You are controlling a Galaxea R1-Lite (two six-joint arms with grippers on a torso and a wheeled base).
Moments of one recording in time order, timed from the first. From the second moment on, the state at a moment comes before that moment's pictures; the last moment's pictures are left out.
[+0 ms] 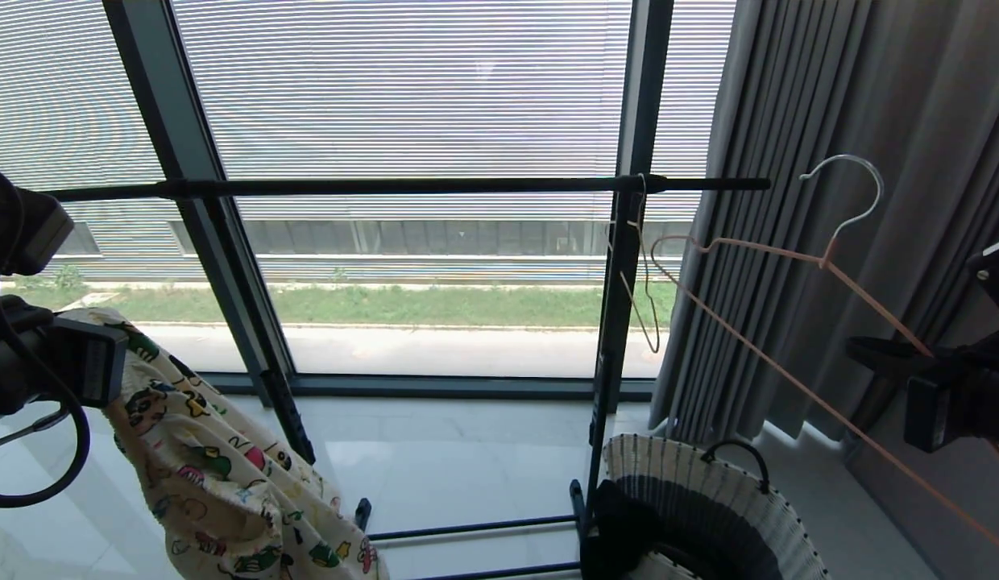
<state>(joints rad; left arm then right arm) -0.06 1.16 -0.75 -0.11 0.31 0.35 0.49 1.15 -0.62 -0.29 -0.10 -0.08</state>
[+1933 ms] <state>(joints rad) -0.44 1.79 -1.15 -0.27 0.66 -0.02 1.01 1.49 -0.61 -0.64 -0.01 0.06</state>
